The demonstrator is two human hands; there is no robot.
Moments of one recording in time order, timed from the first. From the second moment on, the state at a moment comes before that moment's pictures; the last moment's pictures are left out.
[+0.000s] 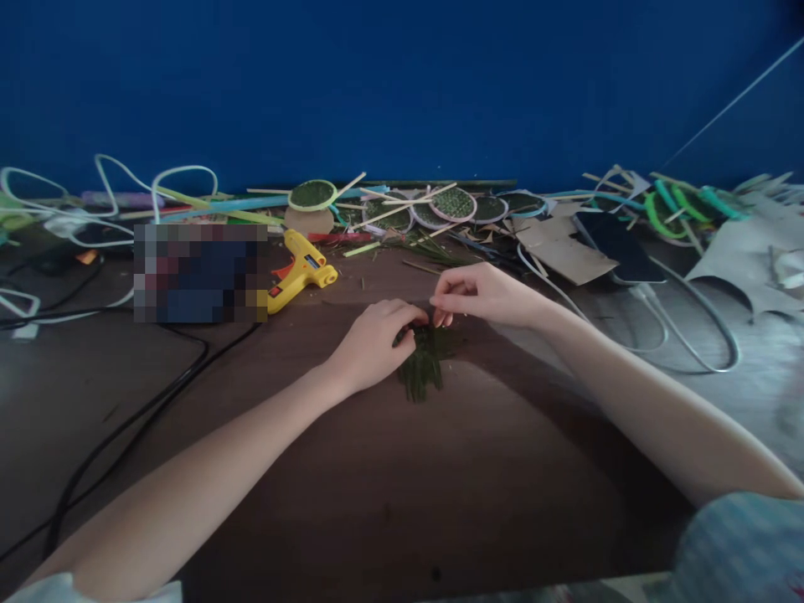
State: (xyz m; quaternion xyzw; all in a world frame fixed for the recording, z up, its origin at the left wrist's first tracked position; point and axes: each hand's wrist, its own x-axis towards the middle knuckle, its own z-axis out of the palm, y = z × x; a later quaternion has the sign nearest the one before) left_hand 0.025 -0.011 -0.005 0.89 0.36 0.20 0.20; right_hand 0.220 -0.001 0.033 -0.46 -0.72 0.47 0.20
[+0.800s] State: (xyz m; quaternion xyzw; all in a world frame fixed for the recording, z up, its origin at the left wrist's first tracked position) left_hand 0.025 -0.014 -0.003 0.86 0.40 0.21 0.23; right_hand 0.221 0.007 0.020 -0.54 -0.74 0.39 0.11
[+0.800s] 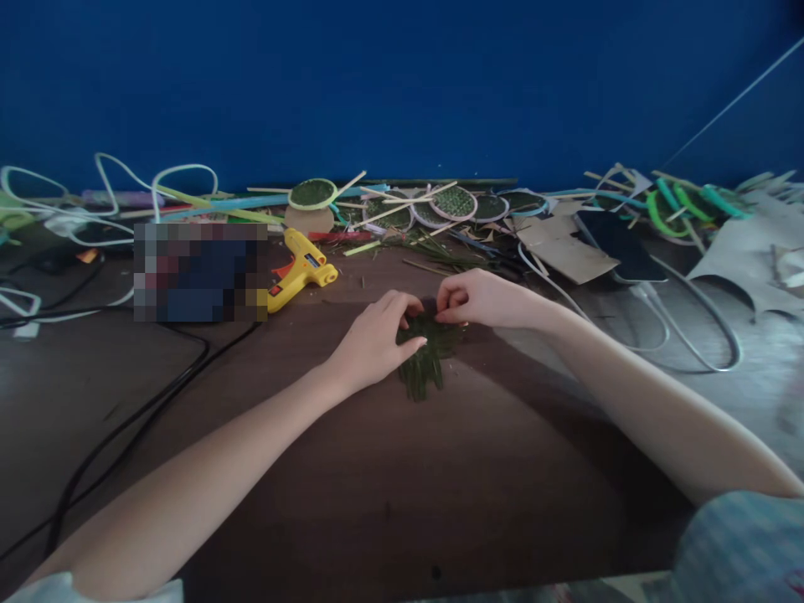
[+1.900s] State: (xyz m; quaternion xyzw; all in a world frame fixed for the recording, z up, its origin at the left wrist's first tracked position) left_hand 0.011 -0.003 -0.010 0.87 0.43 0.22 0.10; right_hand 0.229 0.014 0.016 -0.49 -0.77 0.38 0.10
